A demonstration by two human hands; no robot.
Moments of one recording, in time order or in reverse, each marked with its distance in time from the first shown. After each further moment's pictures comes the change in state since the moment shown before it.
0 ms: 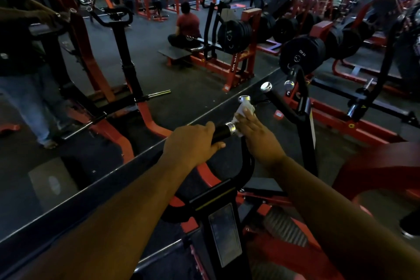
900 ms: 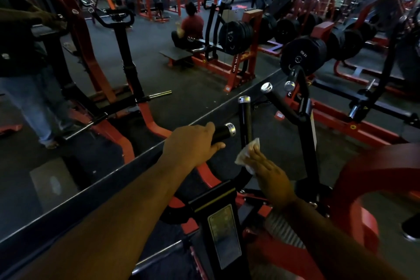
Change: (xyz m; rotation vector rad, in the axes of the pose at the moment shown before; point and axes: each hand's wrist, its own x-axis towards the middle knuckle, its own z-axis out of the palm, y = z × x) left_hand 0.000 0.002 -0.002 0.006 0.008 -0.013; right_hand -0.102 -0.015 0.017 0.176 0.007 0.081
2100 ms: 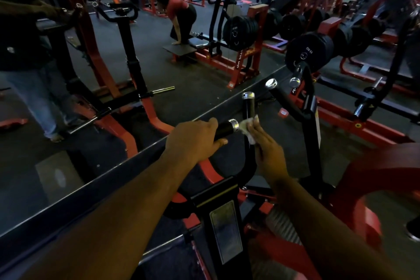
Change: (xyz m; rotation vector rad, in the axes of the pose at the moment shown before) left_hand 0.000 -0.001 0.000 0.009 -0.001 -0.008; right_hand 0.058 -0.010 -0.003 0.190 0.230 0.149
